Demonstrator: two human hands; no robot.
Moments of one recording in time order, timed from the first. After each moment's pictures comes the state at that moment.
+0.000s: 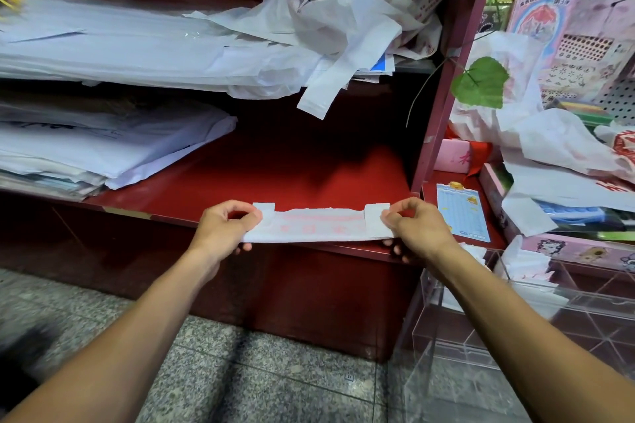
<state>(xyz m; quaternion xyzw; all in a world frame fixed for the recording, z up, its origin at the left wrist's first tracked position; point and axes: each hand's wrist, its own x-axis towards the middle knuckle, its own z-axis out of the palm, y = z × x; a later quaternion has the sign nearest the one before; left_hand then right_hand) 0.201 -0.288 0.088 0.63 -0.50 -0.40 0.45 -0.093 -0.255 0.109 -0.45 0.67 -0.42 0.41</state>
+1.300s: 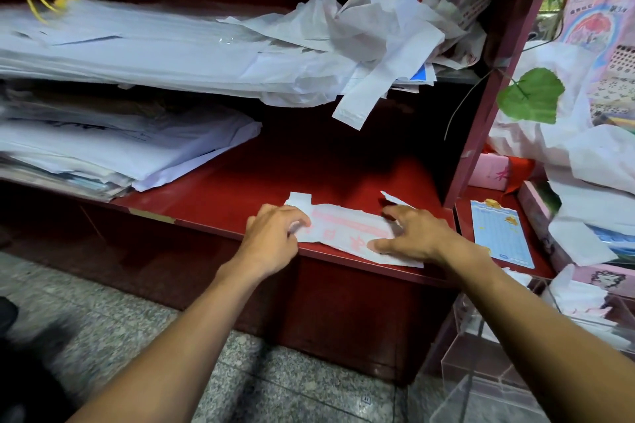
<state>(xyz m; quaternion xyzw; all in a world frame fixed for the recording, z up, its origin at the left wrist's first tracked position) 0.181 -0.296 0.093 0.61 -0.75 -0.12 0.23 -0.081 -0.315 0.104 -0.74 0.66 -0.03 0.14</state>
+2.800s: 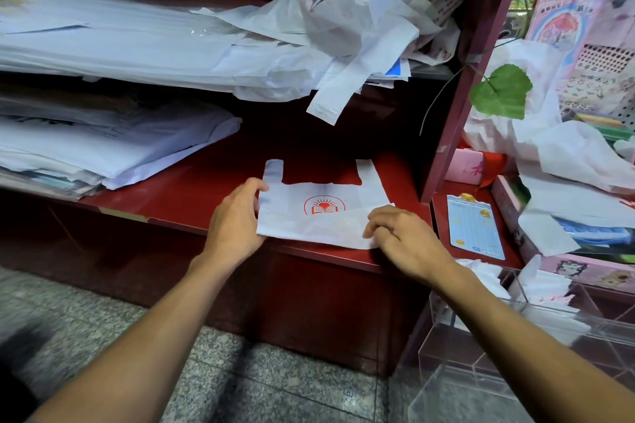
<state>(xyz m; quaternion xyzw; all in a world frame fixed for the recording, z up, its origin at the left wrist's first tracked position) 0.191 -0.312 0.089 0.62 -0.71 -0.06 0.34 -0.088 -0.279 0.098 -0.76 0.58 -0.25 0.13</state>
